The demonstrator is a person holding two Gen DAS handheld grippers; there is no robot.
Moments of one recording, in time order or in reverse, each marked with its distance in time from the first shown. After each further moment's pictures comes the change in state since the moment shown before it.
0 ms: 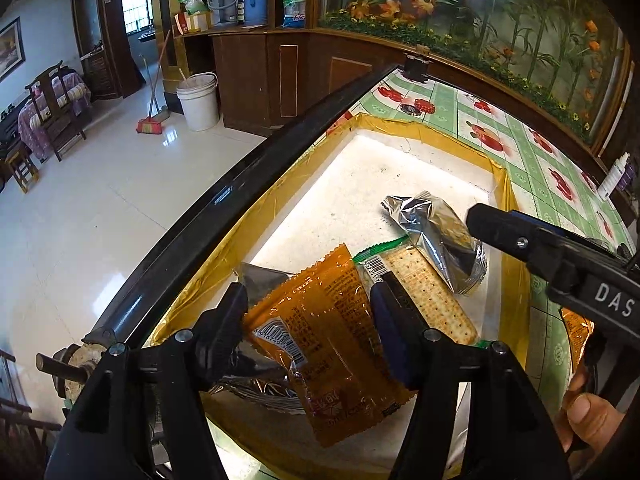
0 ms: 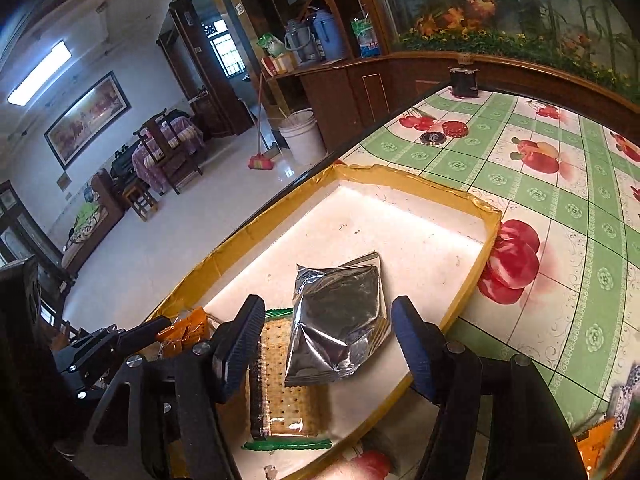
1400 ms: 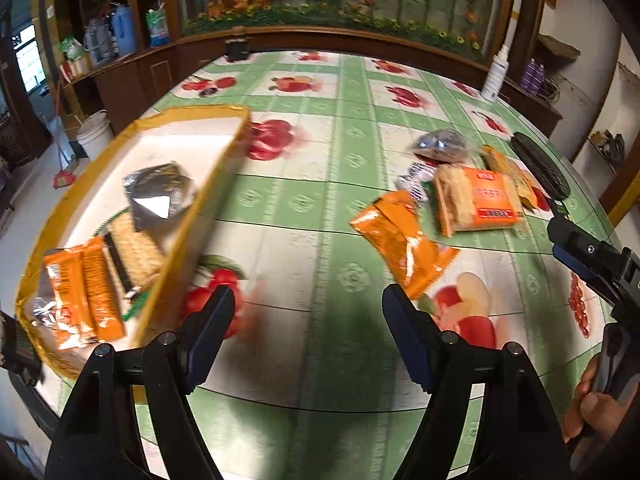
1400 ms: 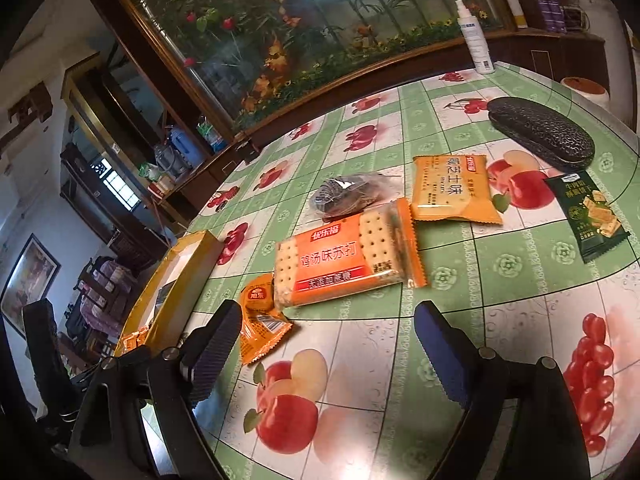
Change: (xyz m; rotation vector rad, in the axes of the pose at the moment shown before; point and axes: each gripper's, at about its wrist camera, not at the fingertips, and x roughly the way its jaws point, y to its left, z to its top) left arm -0.050 -0.179 -0.060 0.315 0.050 -0.236; right arm -0.222 -0.186 -0.156 0.493 -0.266 -0.238
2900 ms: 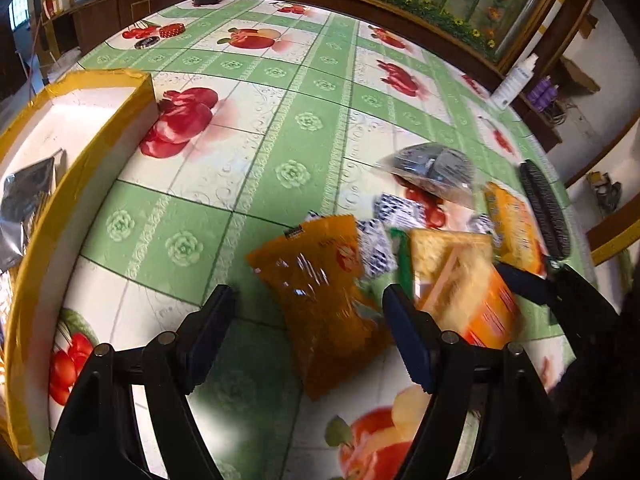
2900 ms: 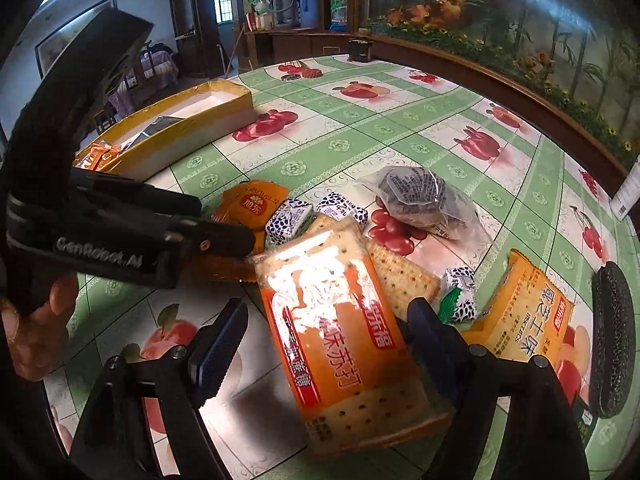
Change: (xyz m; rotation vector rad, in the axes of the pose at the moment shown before) left arm 0.086 -0.038 0.061 -0.146 0.159 -0.094; right arm 0.082 0.038 0.021 -0.742 0.311 0.037
